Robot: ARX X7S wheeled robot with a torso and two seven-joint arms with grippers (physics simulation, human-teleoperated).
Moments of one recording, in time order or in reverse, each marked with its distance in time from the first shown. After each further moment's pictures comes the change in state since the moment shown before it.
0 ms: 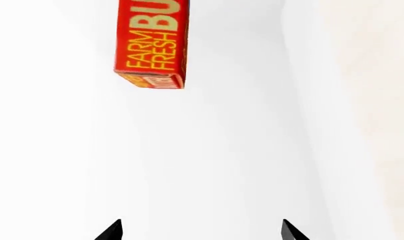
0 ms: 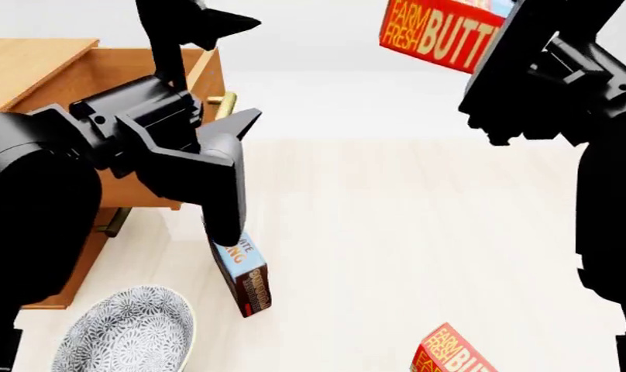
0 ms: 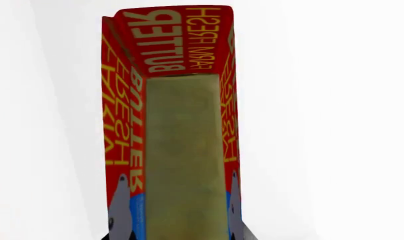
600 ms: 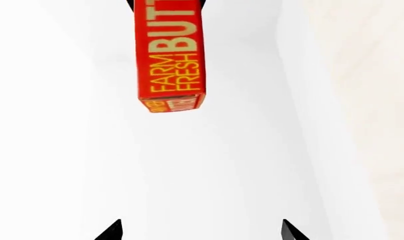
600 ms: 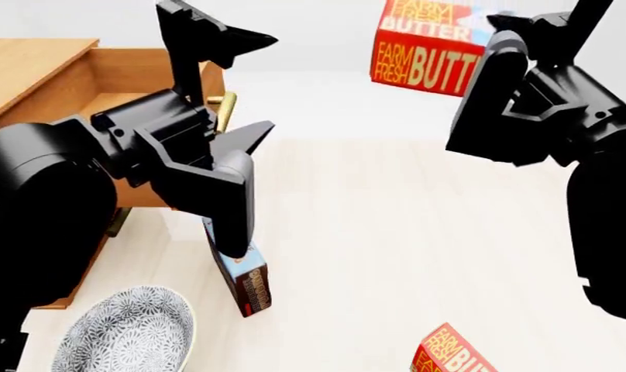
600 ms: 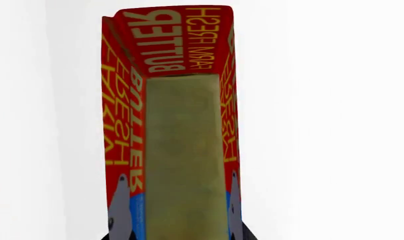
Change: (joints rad) left arm 0.013 0.003 0.031 -0.031 -0.017 0.058 -0.039; right arm -0.051 0.068 -0.050 0.004 -0.029 -0.115 0.073
